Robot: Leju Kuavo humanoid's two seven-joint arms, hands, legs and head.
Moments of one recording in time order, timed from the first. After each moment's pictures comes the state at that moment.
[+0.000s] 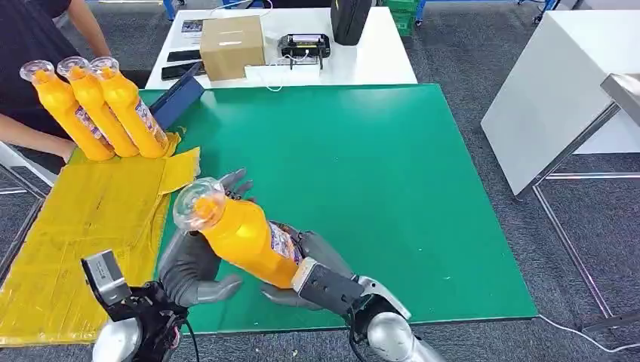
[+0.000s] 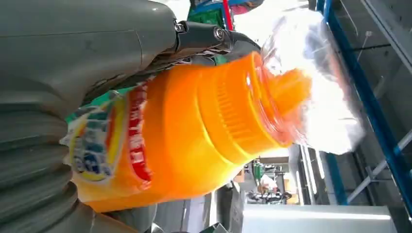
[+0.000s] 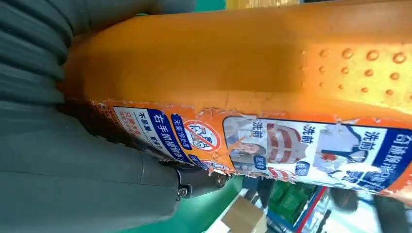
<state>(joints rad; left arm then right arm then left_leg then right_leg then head) -0.02 -0.03 -0.34 -1.86 0.12 -0.34 -0.16 -0.12 0.03 0.64 -1.63 0.24 0.14 -0.02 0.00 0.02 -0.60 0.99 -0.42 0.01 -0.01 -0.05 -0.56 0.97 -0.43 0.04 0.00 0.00</state>
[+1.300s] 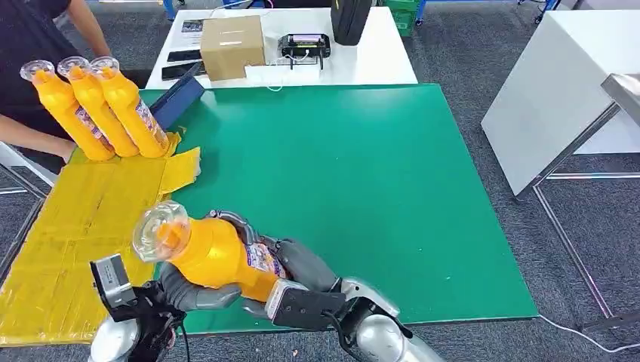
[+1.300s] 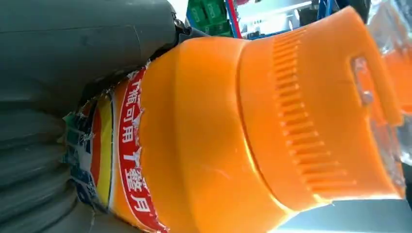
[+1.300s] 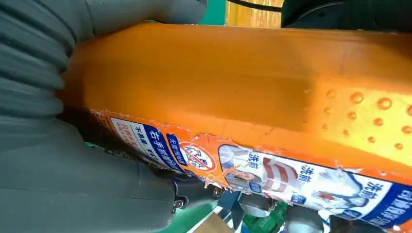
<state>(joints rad) -0.04 0.02 -0.35 -1.83 0.13 -0.40 -0.18 -0.19 0.01 0.75 -1.64 0.29 0.20 -0.01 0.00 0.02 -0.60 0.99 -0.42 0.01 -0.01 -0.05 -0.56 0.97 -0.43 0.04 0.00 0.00</state>
